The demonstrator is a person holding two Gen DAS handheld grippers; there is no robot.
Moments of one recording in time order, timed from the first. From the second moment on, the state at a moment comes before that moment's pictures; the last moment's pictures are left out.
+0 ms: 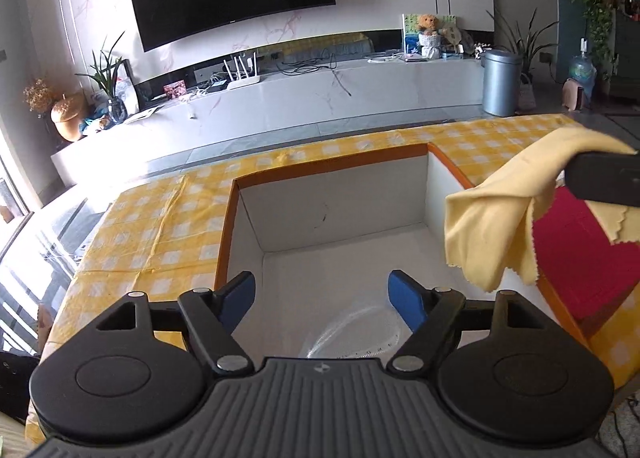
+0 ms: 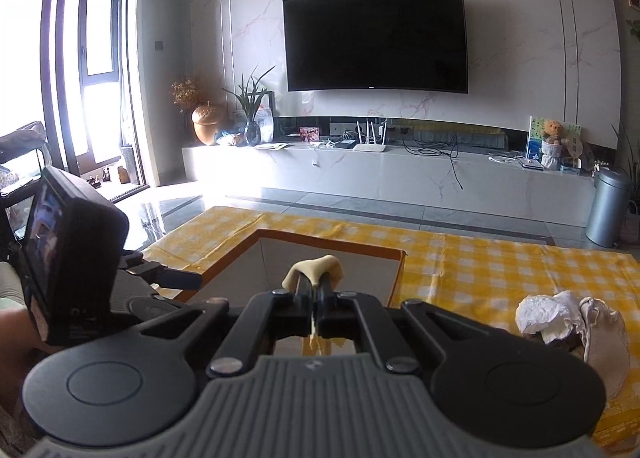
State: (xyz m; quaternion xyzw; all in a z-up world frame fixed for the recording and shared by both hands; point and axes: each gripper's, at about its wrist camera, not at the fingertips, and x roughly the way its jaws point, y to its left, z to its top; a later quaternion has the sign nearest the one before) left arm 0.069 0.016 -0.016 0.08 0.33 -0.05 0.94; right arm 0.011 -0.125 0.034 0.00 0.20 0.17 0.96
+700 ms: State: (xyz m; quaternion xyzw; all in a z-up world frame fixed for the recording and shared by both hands) left arm 0.059 0.077 0.026 -0.05 0.31 -0.08 0.95; right arm 0.030 -0.069 0.008 -0.19 0.34 0.20 0.90
